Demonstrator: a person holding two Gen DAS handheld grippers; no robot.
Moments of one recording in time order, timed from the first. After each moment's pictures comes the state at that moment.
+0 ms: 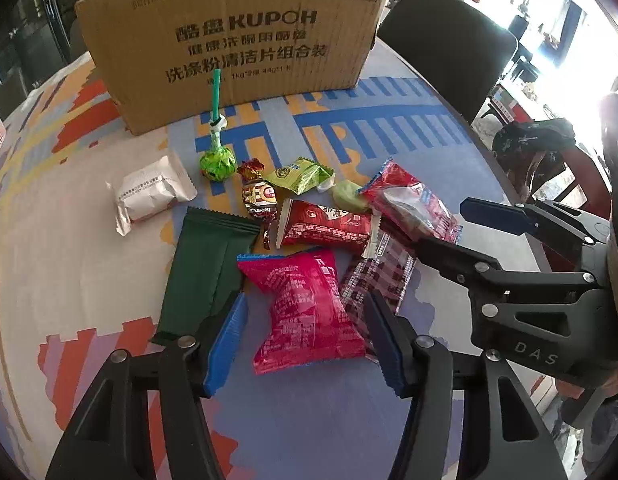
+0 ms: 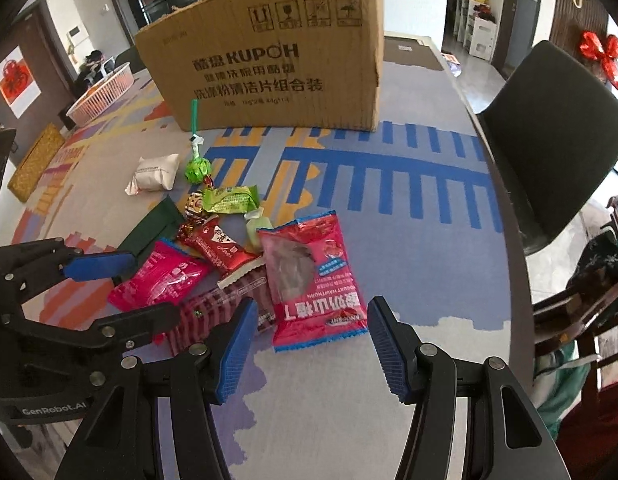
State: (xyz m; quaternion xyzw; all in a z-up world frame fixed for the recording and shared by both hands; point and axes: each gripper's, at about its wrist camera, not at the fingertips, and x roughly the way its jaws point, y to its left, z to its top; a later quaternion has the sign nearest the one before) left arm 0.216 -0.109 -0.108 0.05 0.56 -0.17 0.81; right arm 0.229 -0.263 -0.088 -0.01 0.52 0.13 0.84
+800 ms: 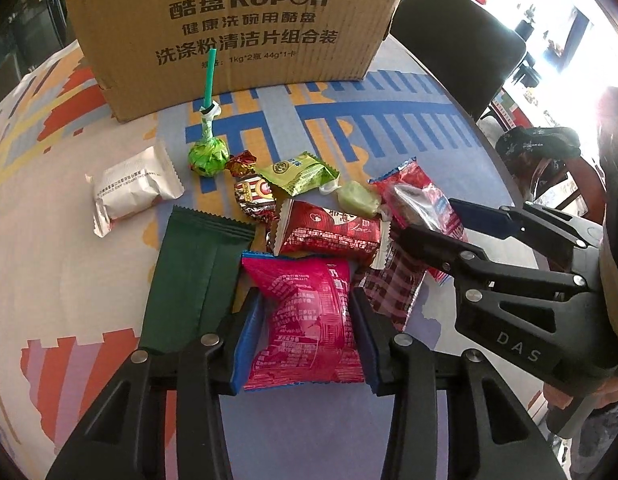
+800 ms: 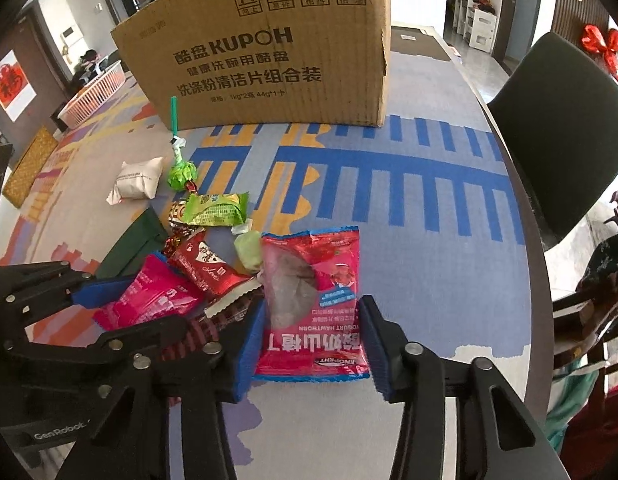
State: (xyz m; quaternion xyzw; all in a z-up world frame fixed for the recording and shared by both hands) left arm 0.228 -0.109 -0.120 0.03 0.58 -0.17 0.80; right arm 0.251 -0.257 -0.104 -0.01 0.53 0.13 0.84
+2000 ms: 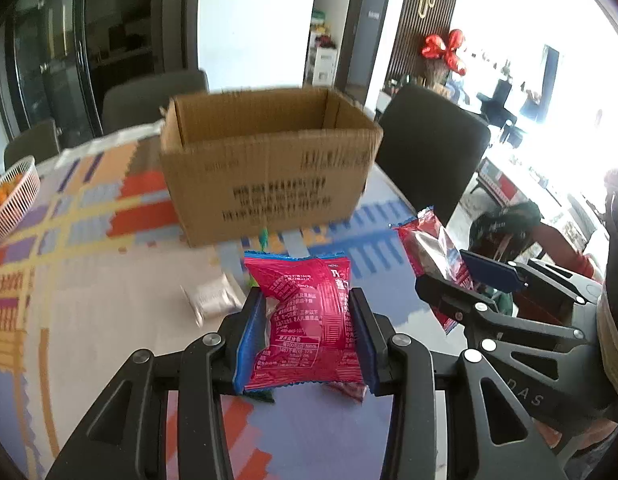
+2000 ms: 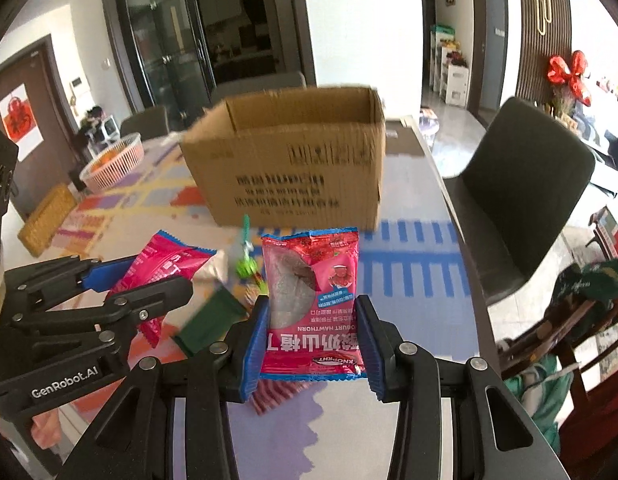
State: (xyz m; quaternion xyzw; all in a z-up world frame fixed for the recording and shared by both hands) left arm 0.202 -0.076 0.011 0.01 0.41 -0.17 0.89; right arm 0.204 -0.244 0.010 0.02 0.41 0.10 0.91
